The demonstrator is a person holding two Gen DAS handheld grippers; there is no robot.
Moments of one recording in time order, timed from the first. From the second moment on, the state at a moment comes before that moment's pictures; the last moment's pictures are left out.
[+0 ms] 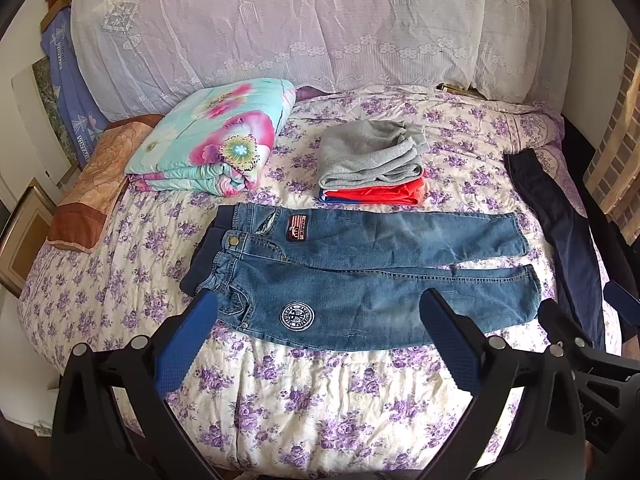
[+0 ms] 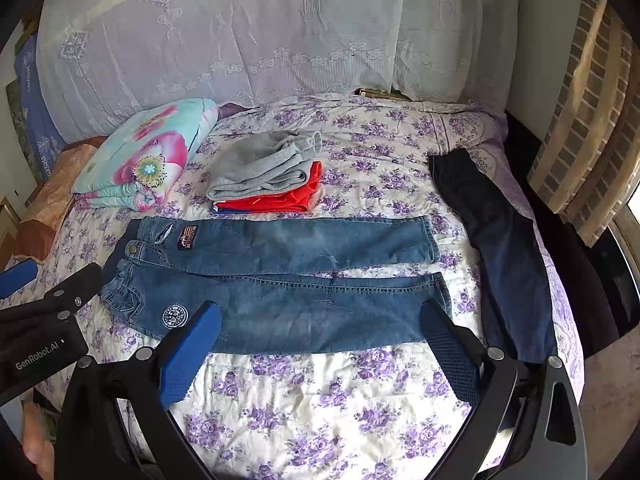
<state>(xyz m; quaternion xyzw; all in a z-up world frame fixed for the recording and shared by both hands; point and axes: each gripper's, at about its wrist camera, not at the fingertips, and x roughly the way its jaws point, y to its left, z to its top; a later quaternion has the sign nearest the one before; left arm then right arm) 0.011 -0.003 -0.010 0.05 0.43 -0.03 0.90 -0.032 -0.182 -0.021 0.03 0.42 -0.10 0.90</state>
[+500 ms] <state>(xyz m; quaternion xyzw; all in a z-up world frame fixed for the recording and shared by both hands) 0.013 -0.005 -0.009 0.05 0.44 -0.03 0.90 -0.032 -0.181 -0.021 0.03 0.42 -0.10 0.90</state>
